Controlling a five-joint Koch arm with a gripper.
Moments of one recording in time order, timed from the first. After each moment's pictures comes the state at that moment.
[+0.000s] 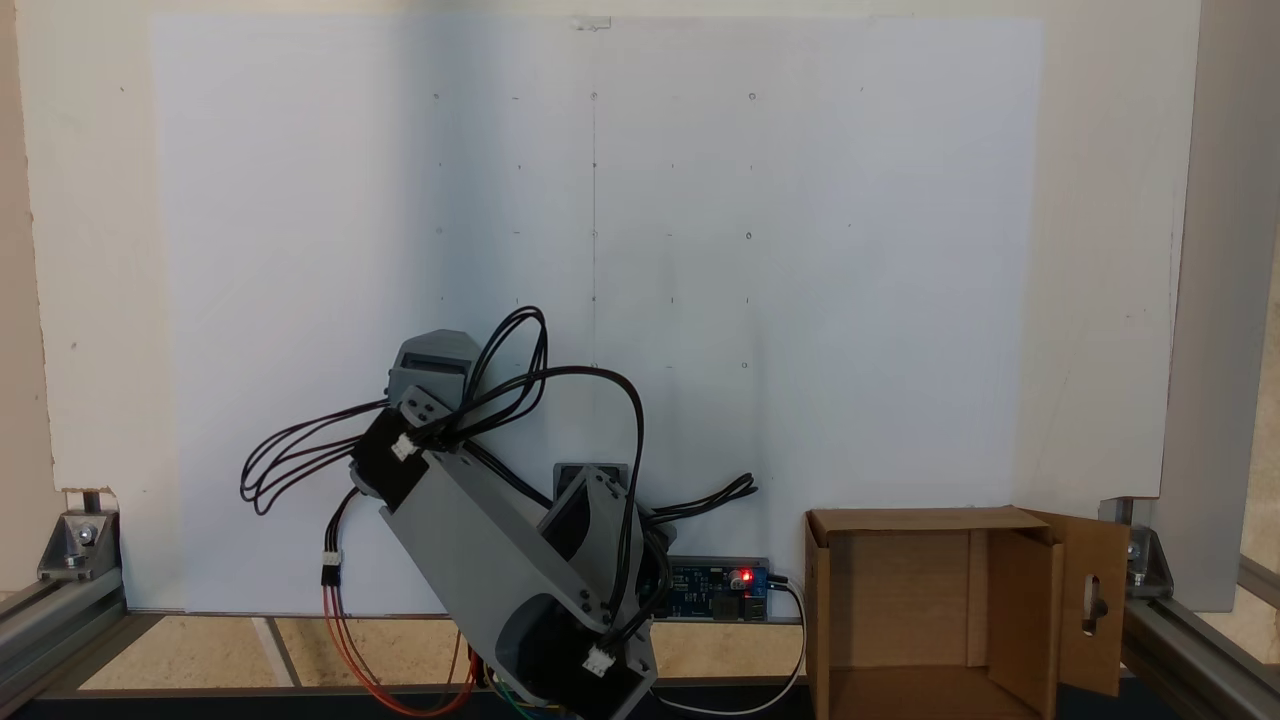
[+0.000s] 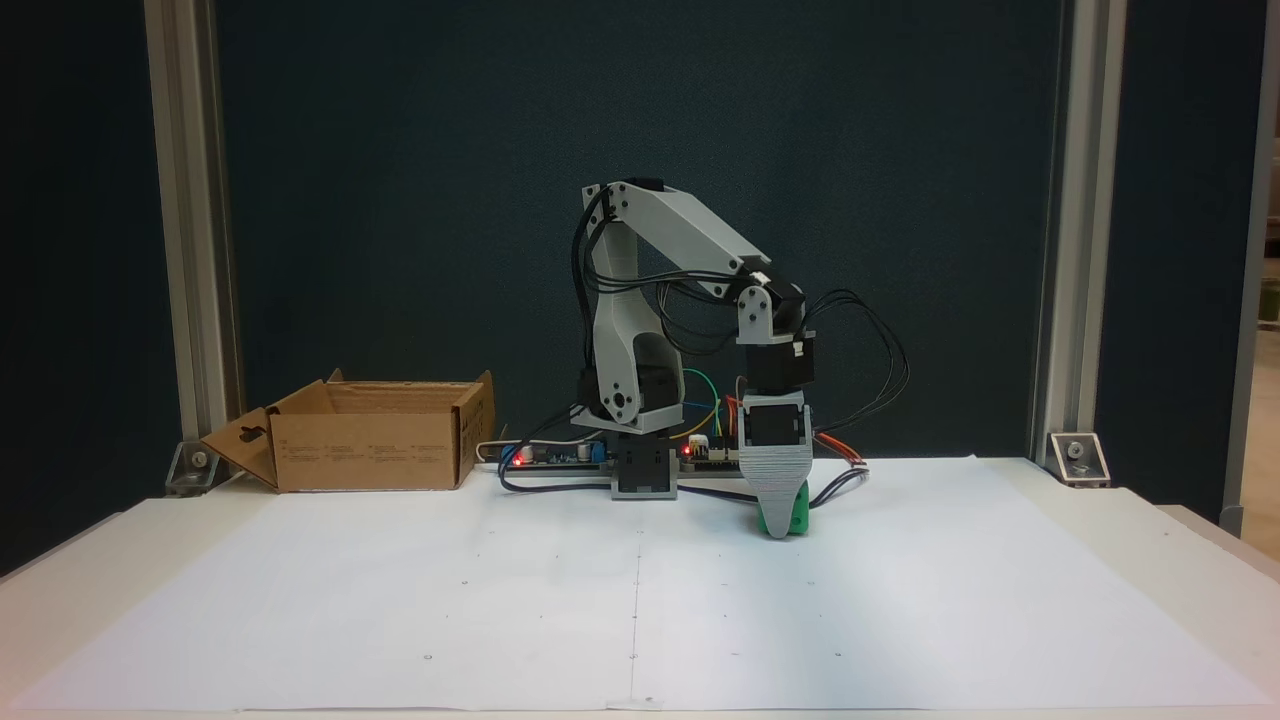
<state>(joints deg) -52.6 97.8 130.6 22.9 59.9</state>
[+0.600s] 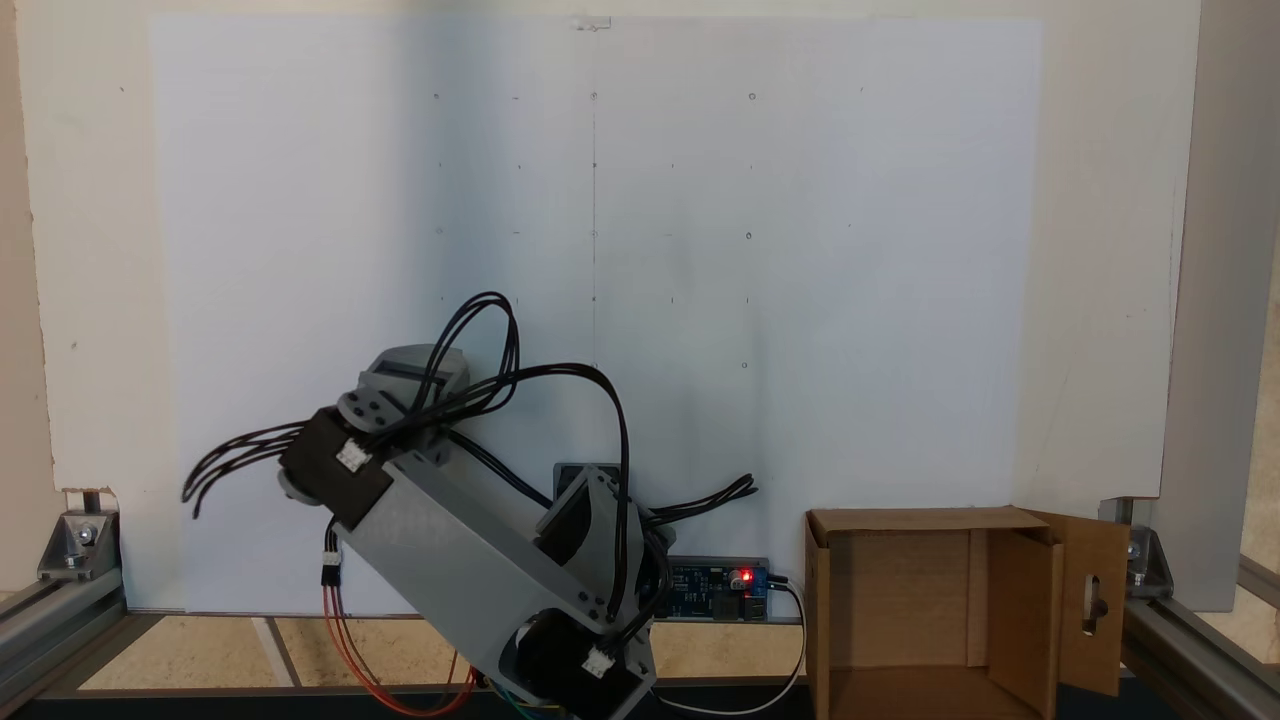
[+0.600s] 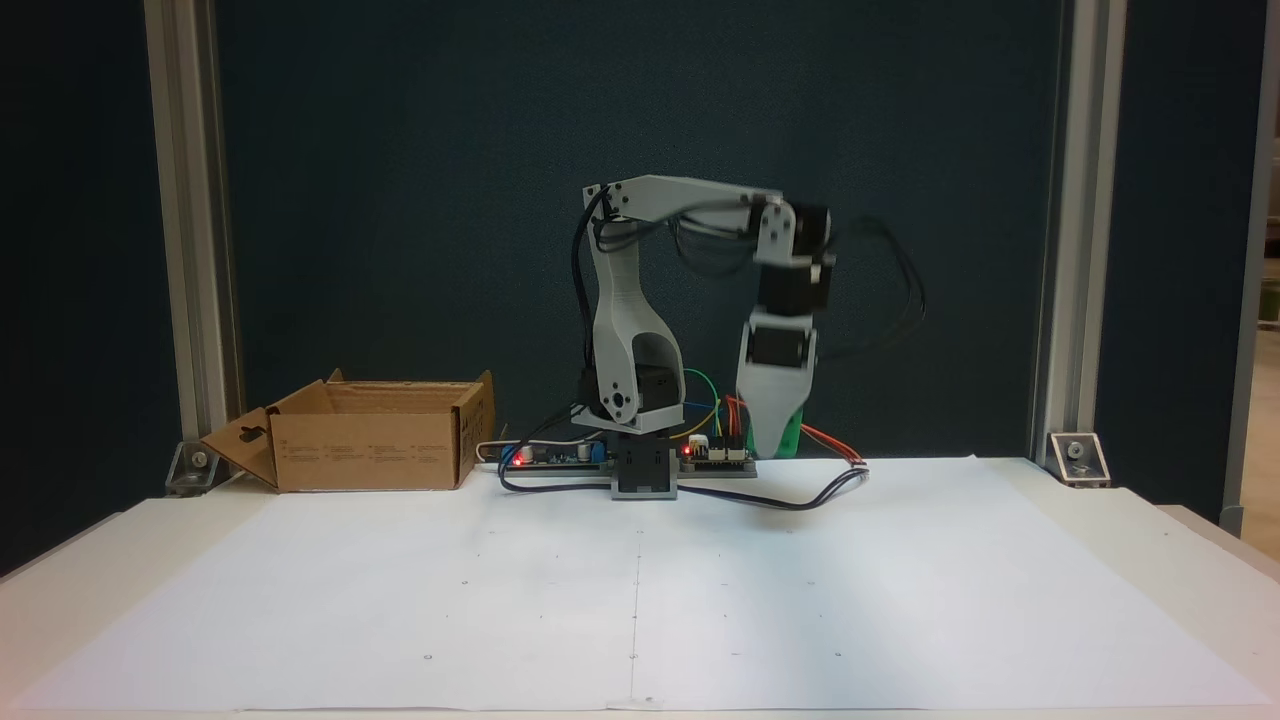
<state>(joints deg) -50.4 97.9 103.4 62.4 59.9</state>
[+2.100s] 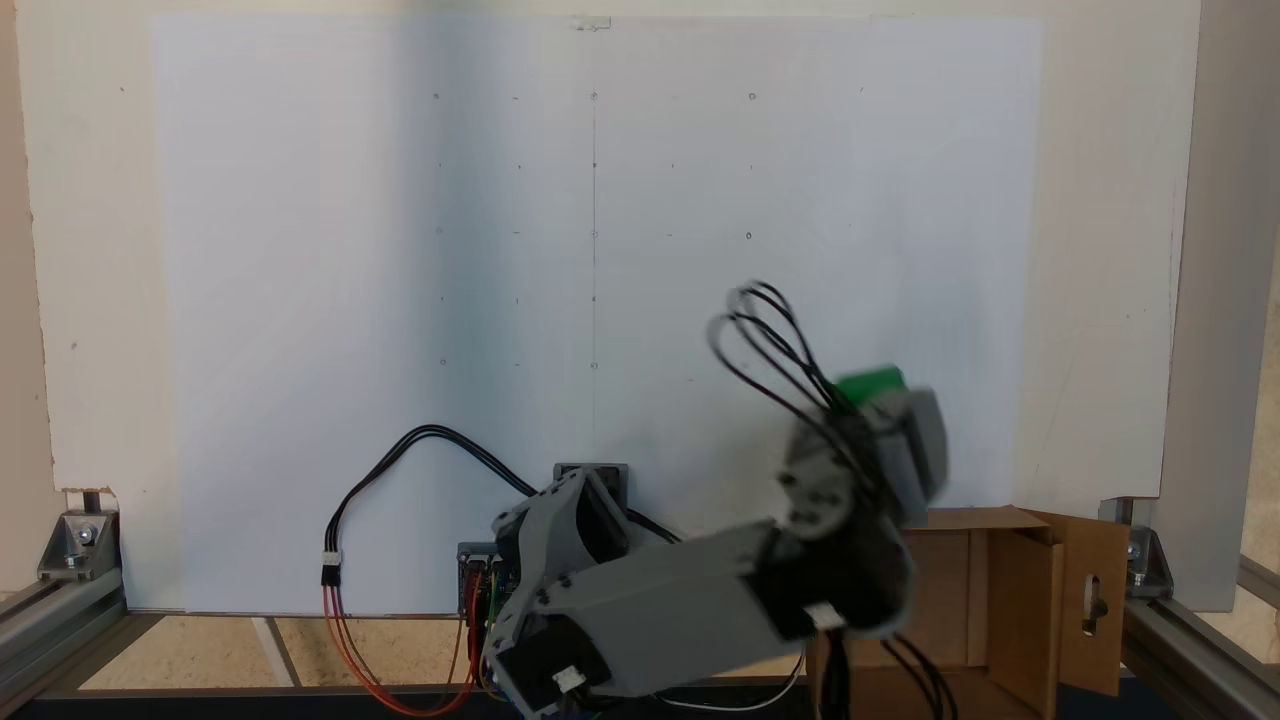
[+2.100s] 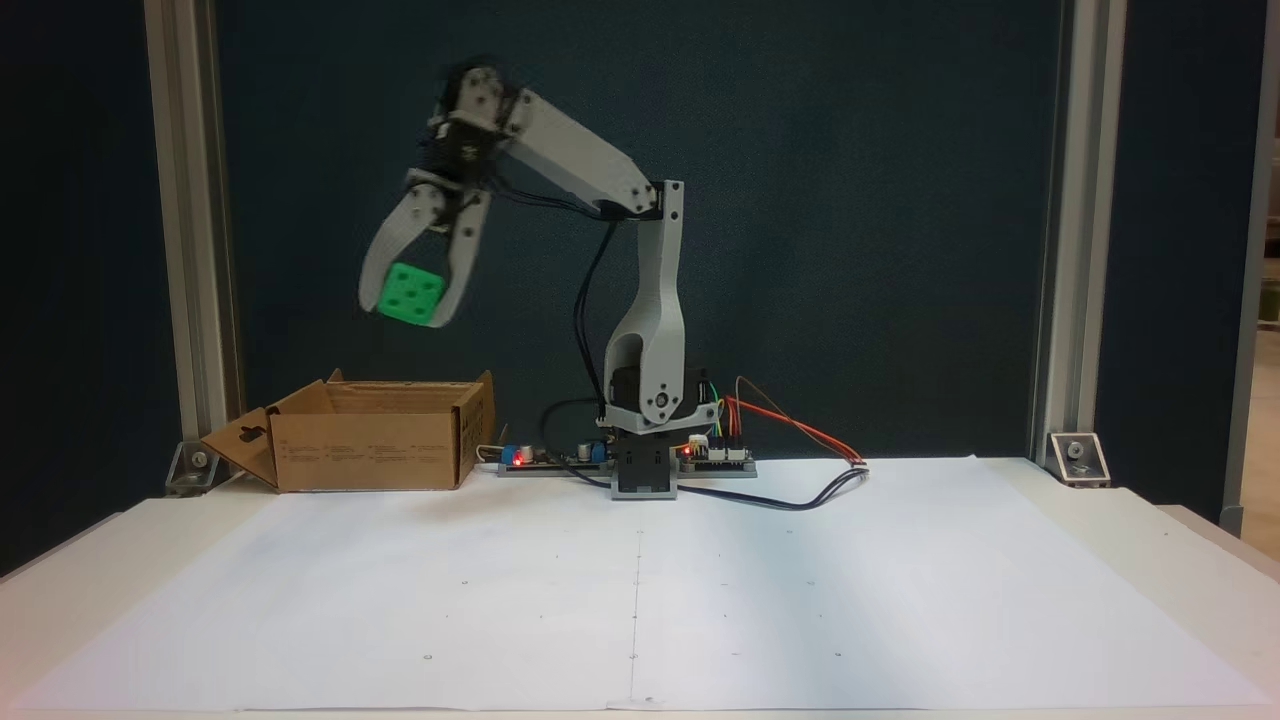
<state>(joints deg) 61.3 93.1 62.8 72.2 10.2</state>
